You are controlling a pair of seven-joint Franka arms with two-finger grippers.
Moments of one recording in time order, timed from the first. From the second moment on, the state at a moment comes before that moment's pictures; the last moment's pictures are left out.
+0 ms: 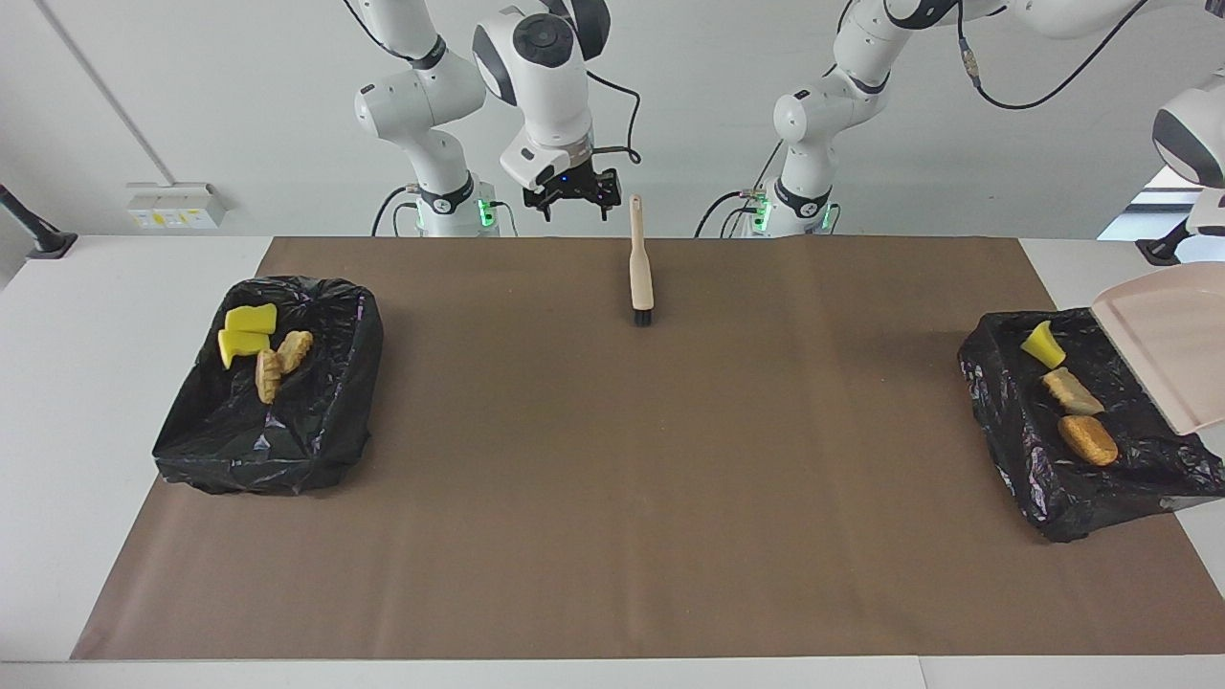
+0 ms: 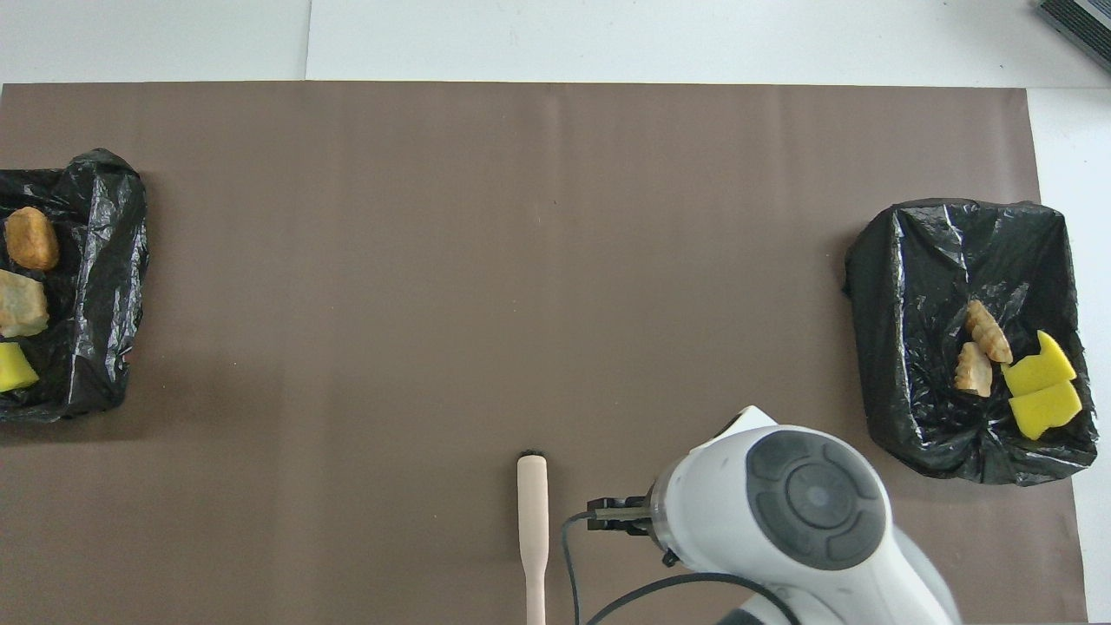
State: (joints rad) left arm 0.37 0.22 -0.12 -1.50 0.84 1.96 1.64; right arm 0.44 -0.25 0.12 -2.13 0.21 1.75 0.55
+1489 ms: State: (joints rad) left arm -0.37 0.45 -0.13 -1.53 0.12 1.94 0.06; right arm 0.01 -0.14 0.09 -1.72 0.02 1.64 0.21
